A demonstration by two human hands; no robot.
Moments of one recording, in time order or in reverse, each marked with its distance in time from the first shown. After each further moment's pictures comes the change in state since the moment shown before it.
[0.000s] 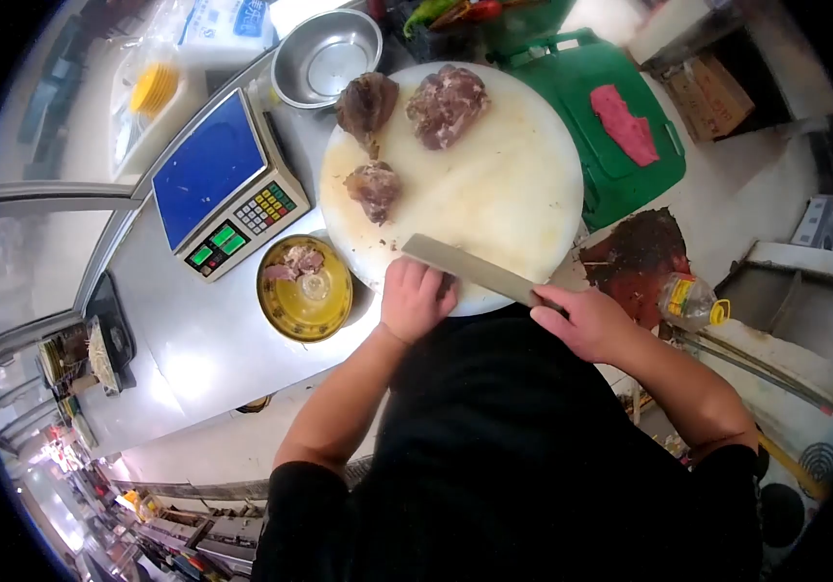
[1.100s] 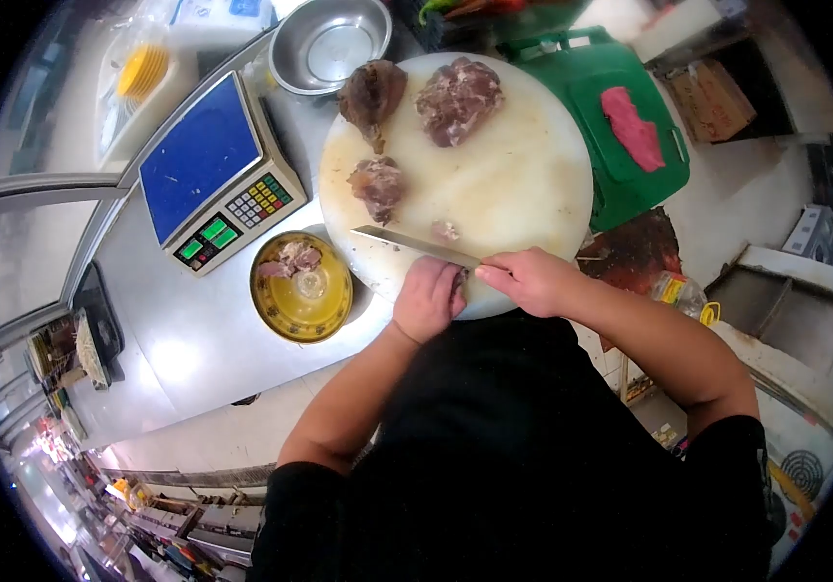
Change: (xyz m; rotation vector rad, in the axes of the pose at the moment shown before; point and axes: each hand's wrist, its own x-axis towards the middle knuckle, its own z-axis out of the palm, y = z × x) left_hand -0.004 -0.006 0.027 -0.166 0.146 0.074; right_hand 0.106 -0.006 0.021 0.019 -0.115 -0.176
